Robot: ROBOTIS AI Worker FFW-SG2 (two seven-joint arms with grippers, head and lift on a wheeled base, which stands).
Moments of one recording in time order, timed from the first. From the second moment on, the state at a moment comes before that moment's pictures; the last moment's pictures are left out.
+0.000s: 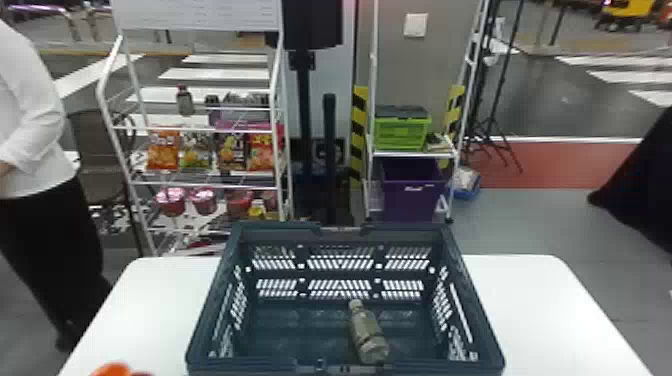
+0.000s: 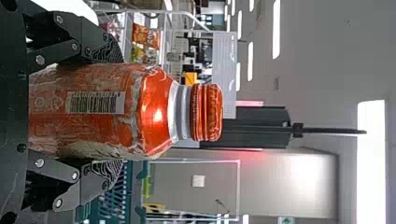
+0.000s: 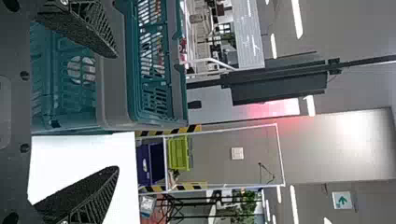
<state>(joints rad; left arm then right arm) 0.97 0.16 -0.10 -2.30 -0.03 -0.28 0.24 1.00 -0.13 0.03 -2.19 -0.16 -0.33 0.05</state>
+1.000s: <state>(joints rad) -0.13 0.12 -0.38 -2.16 0.03 1.14 -0.08 1.01 -0.11 -0.04 -2.15 -0.18 -0.24 0.09</state>
